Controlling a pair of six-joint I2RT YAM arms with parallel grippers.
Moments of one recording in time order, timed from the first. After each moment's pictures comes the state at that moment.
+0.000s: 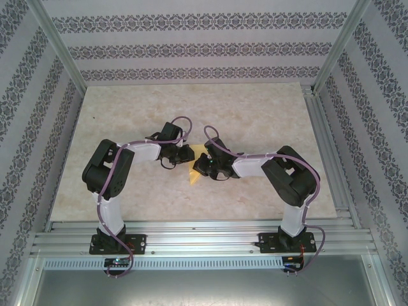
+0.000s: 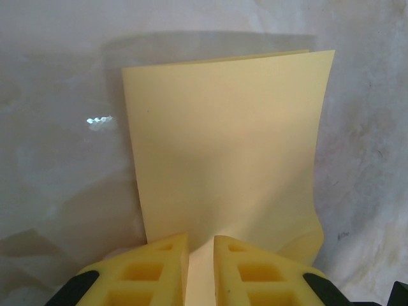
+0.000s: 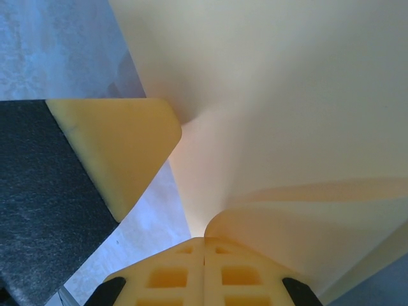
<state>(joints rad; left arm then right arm) -0.46 1.91 1.07 -0.19 0.44 -0.61 0.72 1.86 0.91 0.11 -0.32 1.13</state>
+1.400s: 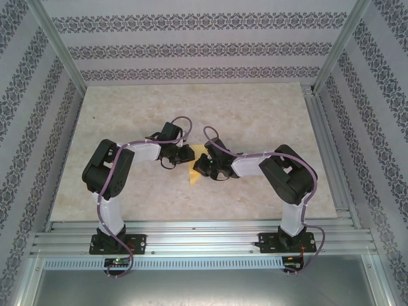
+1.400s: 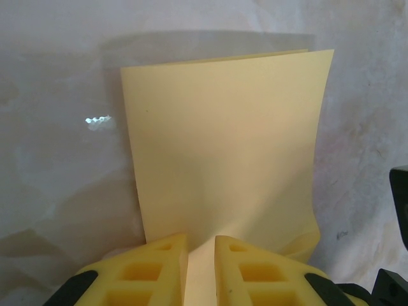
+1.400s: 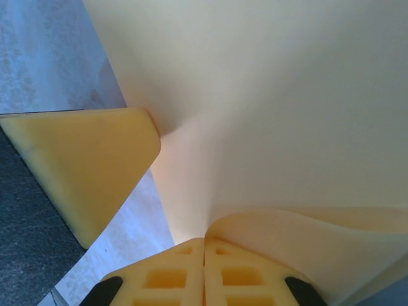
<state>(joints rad) -0.46 1.91 1.07 -0.19 0.44 -0.61 0.71 1.89 0.92 0.12 -0.32 1.12</state>
